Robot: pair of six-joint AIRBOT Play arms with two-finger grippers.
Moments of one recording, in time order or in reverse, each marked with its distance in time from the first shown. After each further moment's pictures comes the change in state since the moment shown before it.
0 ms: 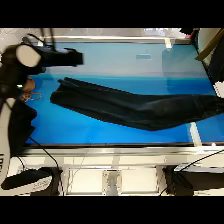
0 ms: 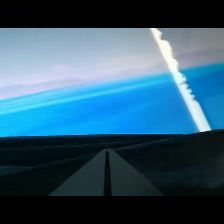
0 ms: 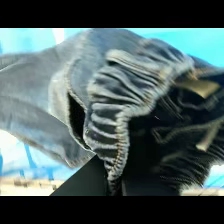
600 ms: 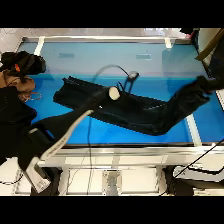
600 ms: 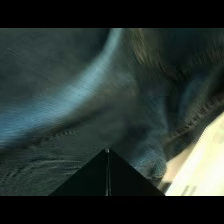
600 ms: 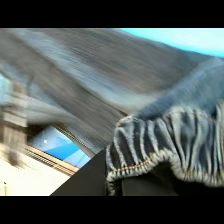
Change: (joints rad) left arm -0.460 -0.532 0.000 -0.476 0.167 0.168; right arm 0.602 0.074 0.060 -0.004 -0.111 0.070
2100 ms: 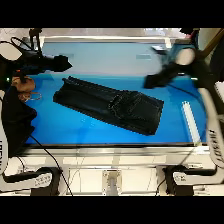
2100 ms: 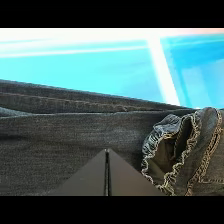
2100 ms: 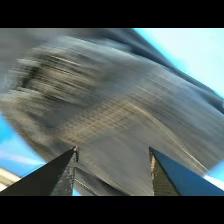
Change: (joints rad) left arm 0.766 0.484 0.000 0.212 -0.406 -0.027; right arm 0.476 -0.033 0.044 -0.442 -0.193 0.233
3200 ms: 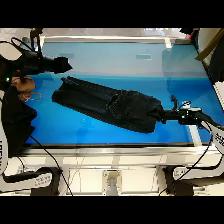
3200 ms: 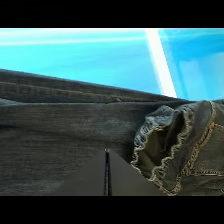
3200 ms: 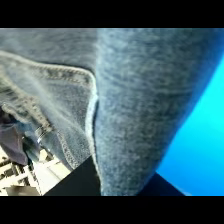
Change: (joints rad) left arm 0.000 0.001 -0.001 0.000 -0.032 -0.019; right arm -0.386 -0.063 -0.877 0.892 -0.279 -0.530
